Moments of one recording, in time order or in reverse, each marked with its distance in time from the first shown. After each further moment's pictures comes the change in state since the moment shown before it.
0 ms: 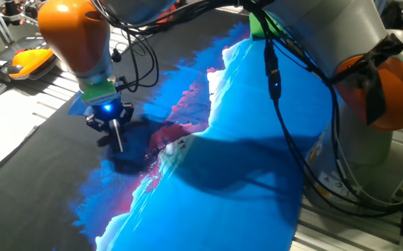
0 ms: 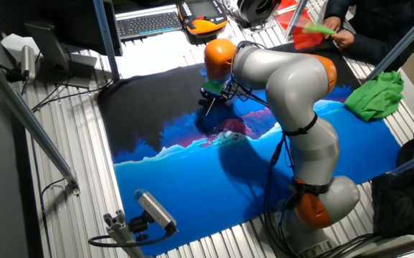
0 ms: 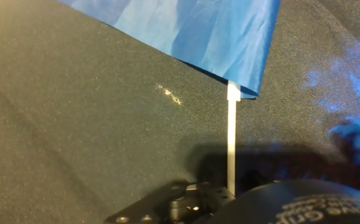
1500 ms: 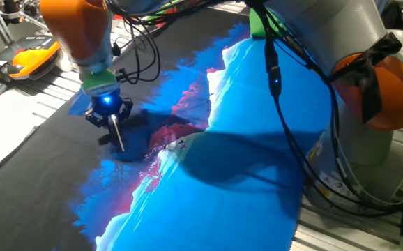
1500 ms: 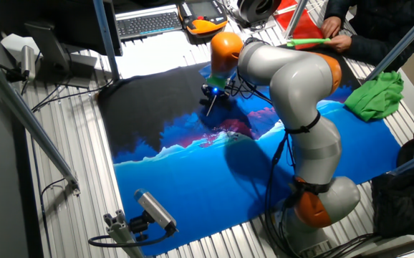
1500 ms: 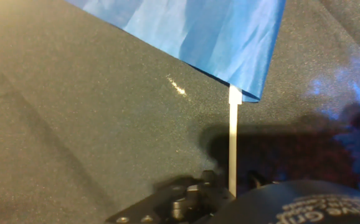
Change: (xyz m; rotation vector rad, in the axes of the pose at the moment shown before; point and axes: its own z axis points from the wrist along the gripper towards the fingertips) arm -0.006 0.001 -0.009 -0.039 0.061 -0.026
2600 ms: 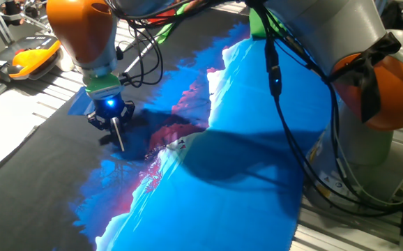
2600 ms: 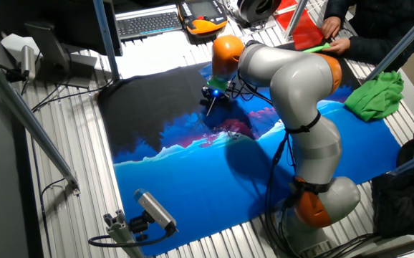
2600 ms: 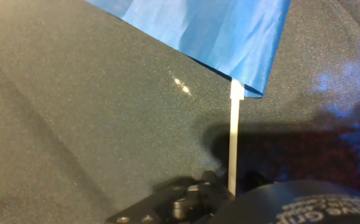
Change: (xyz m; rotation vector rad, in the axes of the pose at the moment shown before) arm 0.003 -0.002 0.008 -0.012 0.003 -0.024
